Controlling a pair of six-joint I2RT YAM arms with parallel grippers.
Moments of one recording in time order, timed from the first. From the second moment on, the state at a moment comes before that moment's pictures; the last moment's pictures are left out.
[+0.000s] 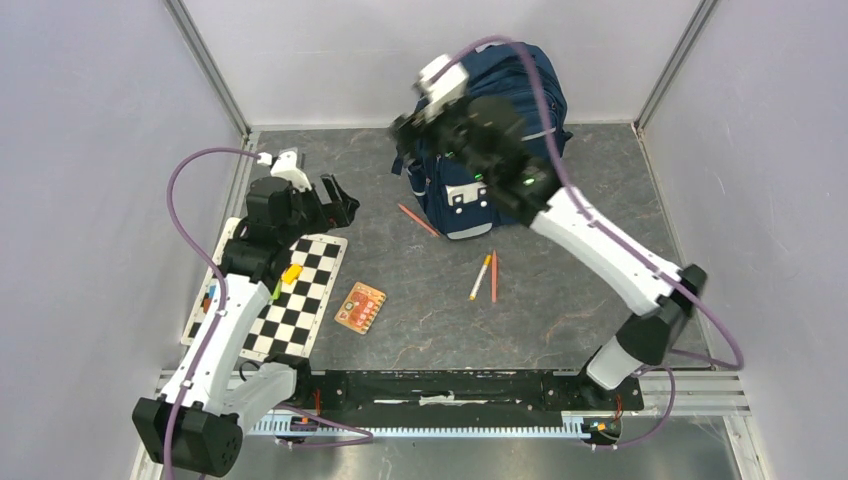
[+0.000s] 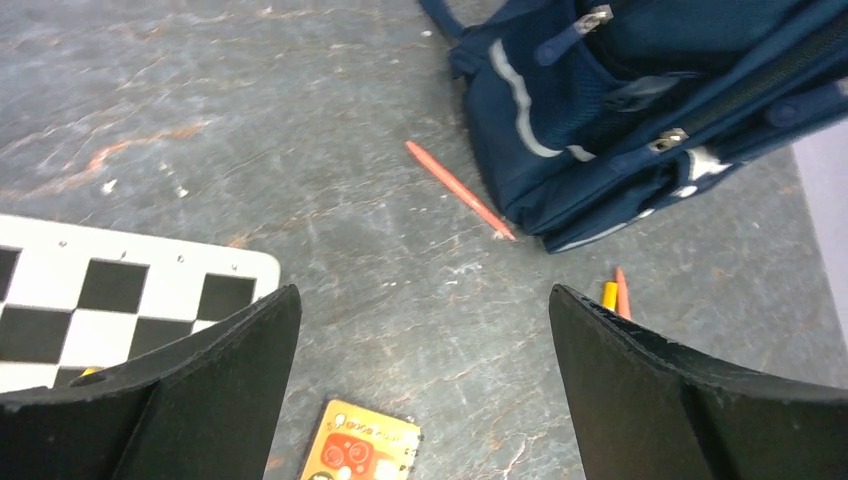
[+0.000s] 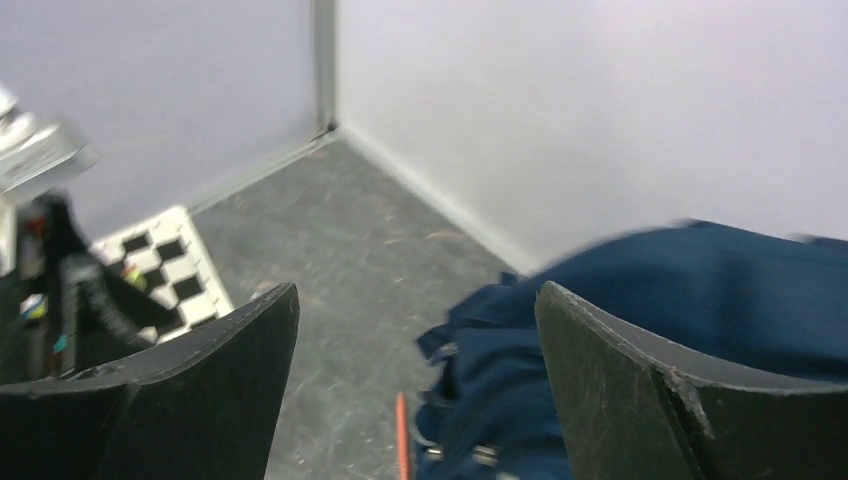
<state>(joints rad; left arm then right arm) -0.19 0.97 0.93 -0.40 0.09 -0.39 0.86 1.65 1.76 -0.12 0.12 -0.18</state>
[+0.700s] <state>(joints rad) -0.48 1.35 0.97 0.01 0.29 -0.39 0.09 1.21 1.17 -0.07 -0.14 0.28</state>
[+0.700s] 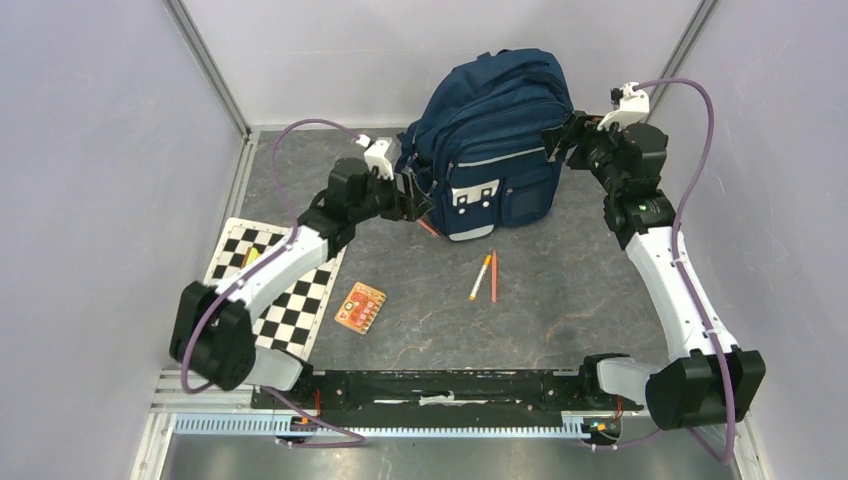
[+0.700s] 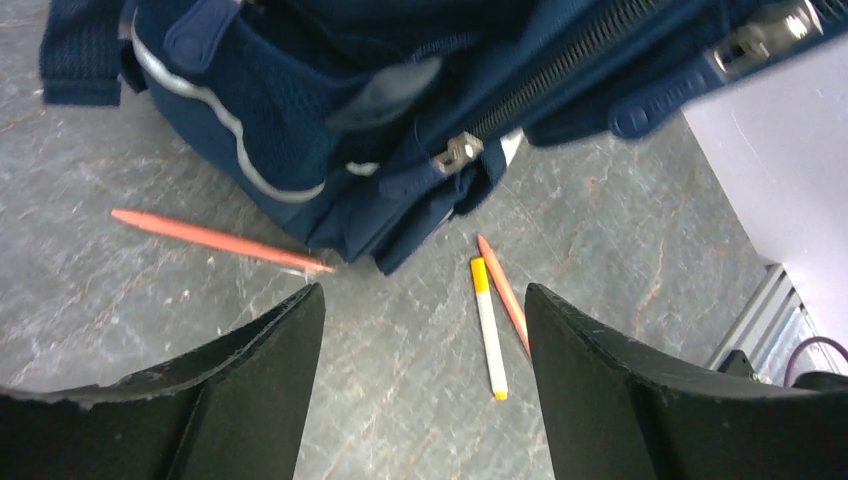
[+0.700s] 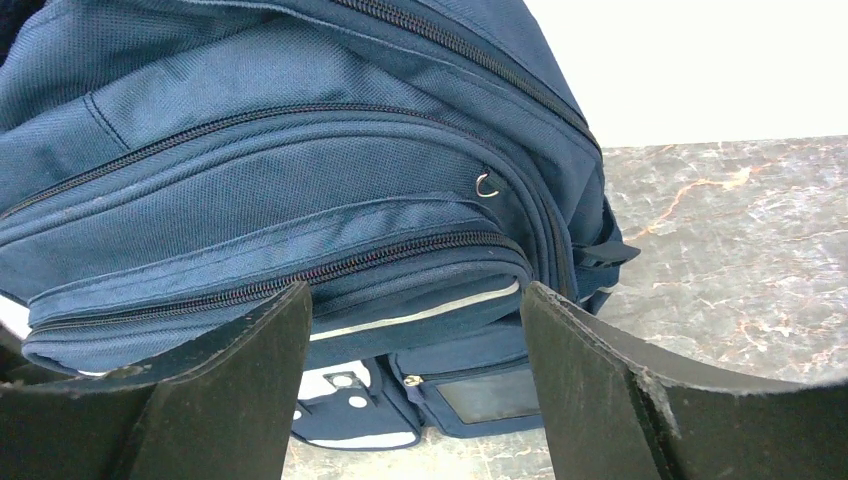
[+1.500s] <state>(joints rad) -0.55 1.49 1.14 0.05 0.25 -0.33 -0.09 1.23 1.21 -0.13 -0.16 0.29</state>
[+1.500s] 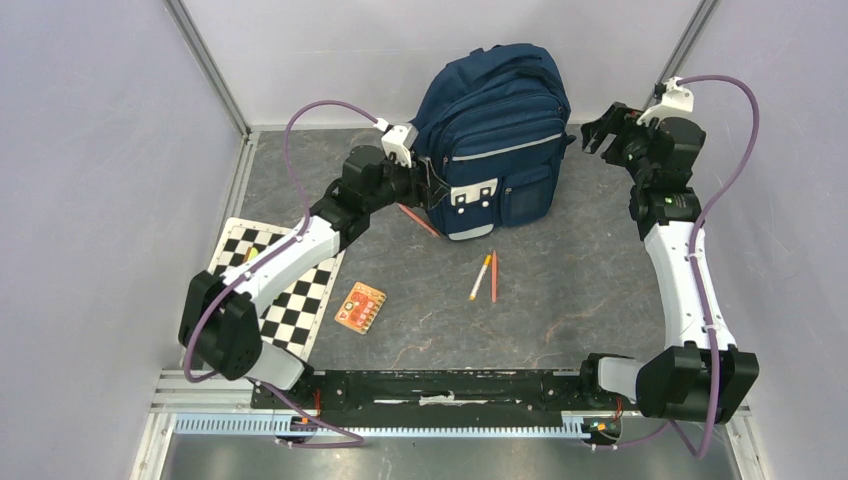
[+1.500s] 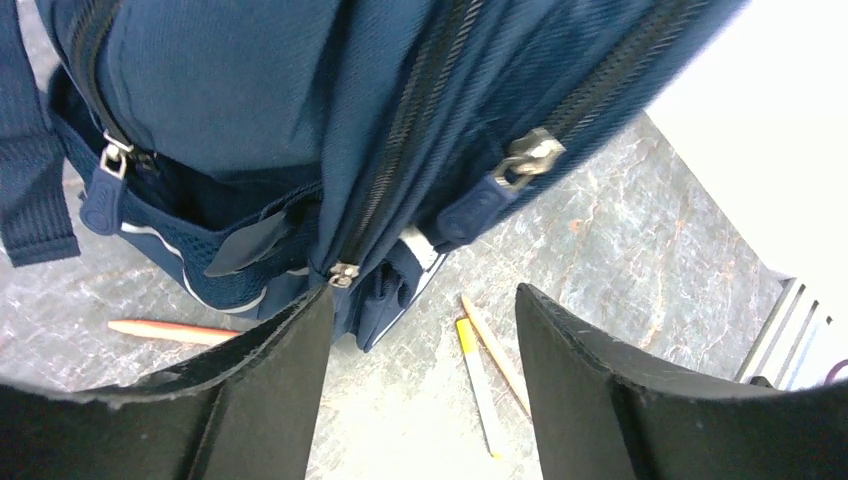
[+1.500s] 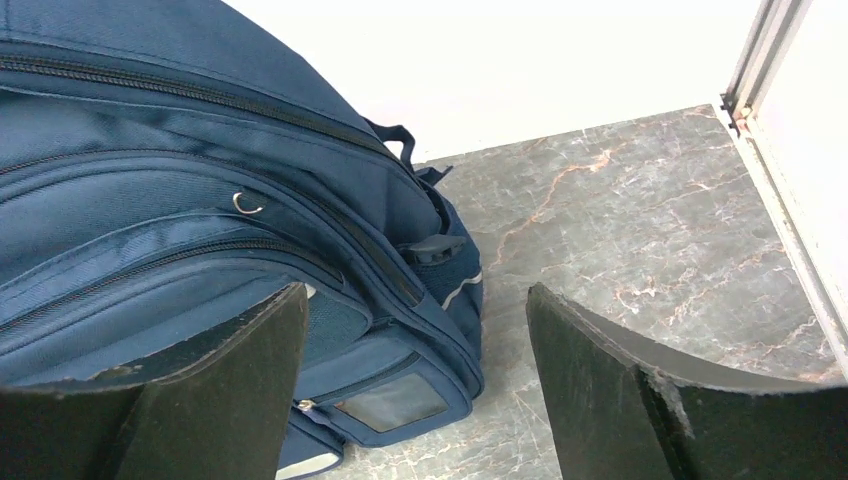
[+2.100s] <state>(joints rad) -0.58 1.48 1.22 0.05 0.26 -0.23 -0.11 1.21 1.14 -0.12 -0.20 0.34</state>
